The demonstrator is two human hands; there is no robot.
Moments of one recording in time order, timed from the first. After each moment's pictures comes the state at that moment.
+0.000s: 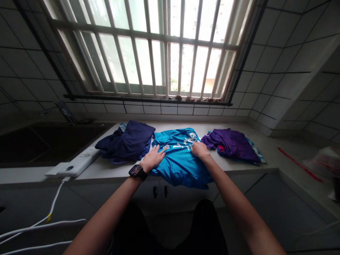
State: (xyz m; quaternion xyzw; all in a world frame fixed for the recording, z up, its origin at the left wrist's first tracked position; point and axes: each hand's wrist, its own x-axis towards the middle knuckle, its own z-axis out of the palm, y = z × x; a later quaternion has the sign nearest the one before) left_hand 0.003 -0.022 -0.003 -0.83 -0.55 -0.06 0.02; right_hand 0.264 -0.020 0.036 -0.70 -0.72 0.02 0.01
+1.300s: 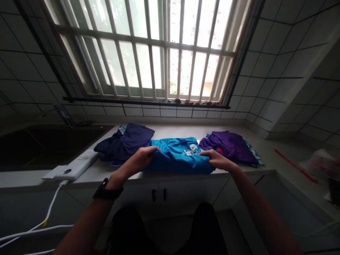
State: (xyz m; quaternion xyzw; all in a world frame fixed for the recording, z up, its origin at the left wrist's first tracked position) left_hand -0.046 -0.073 0.076 -0.87 -0.39 -0.28 -0.13; right_hand 0.328 -0.105 0.078 -0.44 -0.79 0.34 0.25
